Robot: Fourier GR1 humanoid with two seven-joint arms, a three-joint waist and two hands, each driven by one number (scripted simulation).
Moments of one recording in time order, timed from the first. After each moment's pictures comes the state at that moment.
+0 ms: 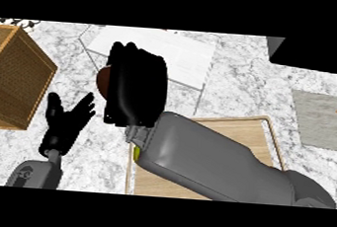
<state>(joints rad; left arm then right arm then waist) -0.13 0.18 -0.01 -1.29 0.12 0.00 0.32 -1.12 -0.01 0.76 -1.30 0.70 -0.28 1.17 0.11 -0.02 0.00</state>
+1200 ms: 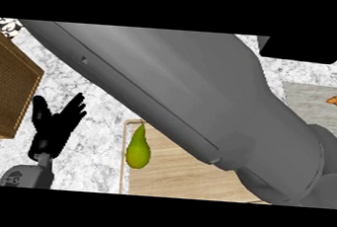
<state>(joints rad) -0.10 0.19 0.03 -1.33 0.13 0.01 0.30 -1.76 -0.01 0.40 -0.79 0.67 -0.25 1.19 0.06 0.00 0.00</state>
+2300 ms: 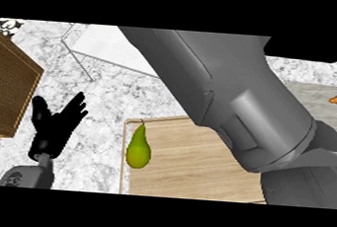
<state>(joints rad) -0.09 0.18 0.03 -1.35 0.12 0.00 0.30 -1.82 0.00 0.34 -0.34 0.59 -0.36 0.98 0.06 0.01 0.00</state>
